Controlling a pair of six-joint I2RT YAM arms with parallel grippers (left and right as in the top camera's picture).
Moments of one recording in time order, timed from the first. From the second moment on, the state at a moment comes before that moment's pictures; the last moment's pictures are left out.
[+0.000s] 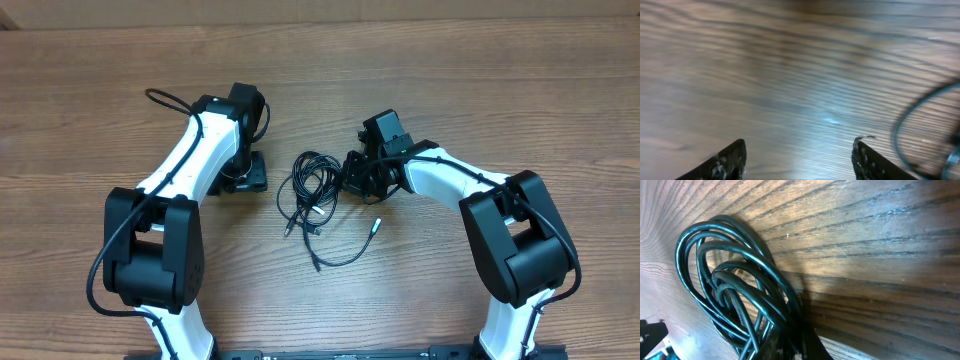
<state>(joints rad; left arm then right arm) -0.22 1.95 1.43 -1.15 -0.13 -0.38 0.43 2.00 1.15 -0.32 -0.47 0.75</state>
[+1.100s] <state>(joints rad) -0.26 1.98 1.29 -0.90 0.15 -0.33 0.43 2.00 1.15 -0.32 -0.47 0.75</state>
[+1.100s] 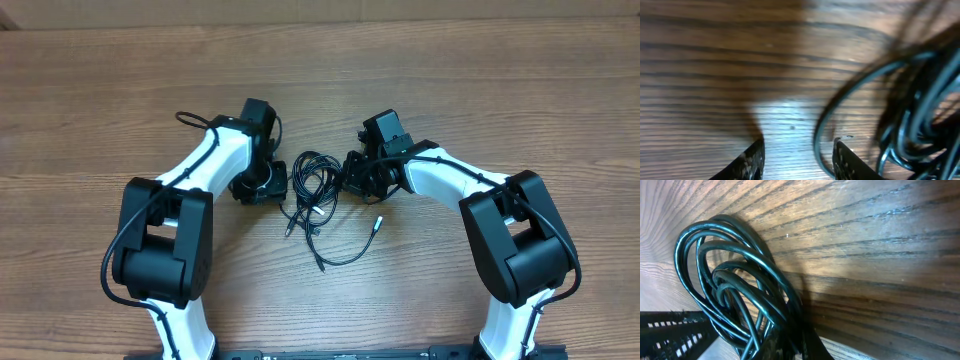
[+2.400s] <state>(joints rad) 0.02 1.96 1.26 -0.73 0.19 -0.26 0.43 2.00 1.15 -0.32 -0.47 0.75</state>
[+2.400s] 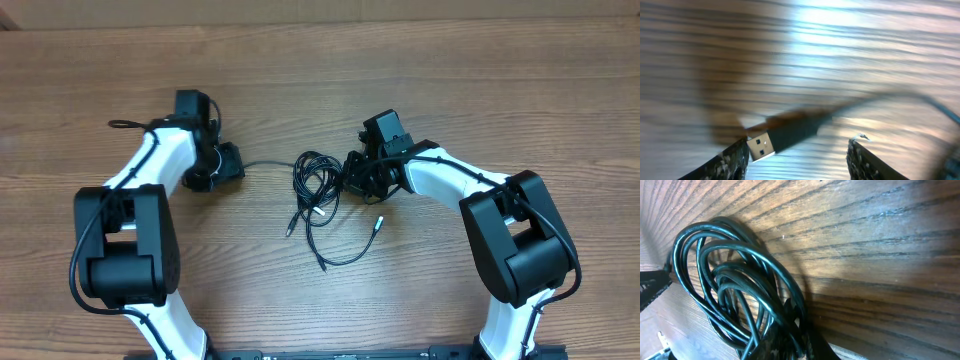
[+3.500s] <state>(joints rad) -0.25 1.99 1.48 -1.01 -0.06 -0.33 0.43 2.00 1.15 -0.32 -0.46 0.75</state>
